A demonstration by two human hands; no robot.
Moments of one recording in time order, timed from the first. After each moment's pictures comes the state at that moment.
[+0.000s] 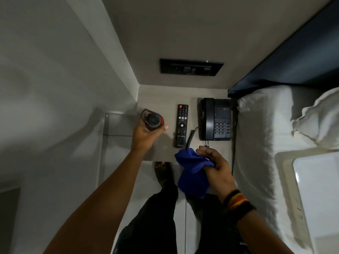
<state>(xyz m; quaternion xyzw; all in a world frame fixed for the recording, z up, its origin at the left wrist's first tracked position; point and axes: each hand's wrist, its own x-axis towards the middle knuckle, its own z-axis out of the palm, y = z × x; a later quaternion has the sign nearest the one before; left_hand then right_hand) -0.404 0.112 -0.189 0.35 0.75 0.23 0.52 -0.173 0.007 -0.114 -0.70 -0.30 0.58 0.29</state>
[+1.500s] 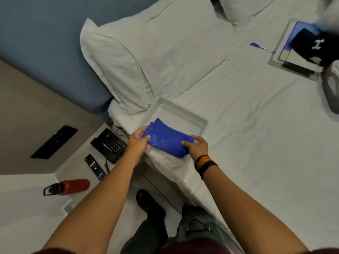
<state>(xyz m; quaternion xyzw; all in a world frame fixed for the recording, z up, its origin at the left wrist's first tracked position) 0.017 -0.062 -0.009 0.59 0.52 0.05 0.62 0.142 -0.242 -0.050 -0.71 0.15 0.39 0.57</state>
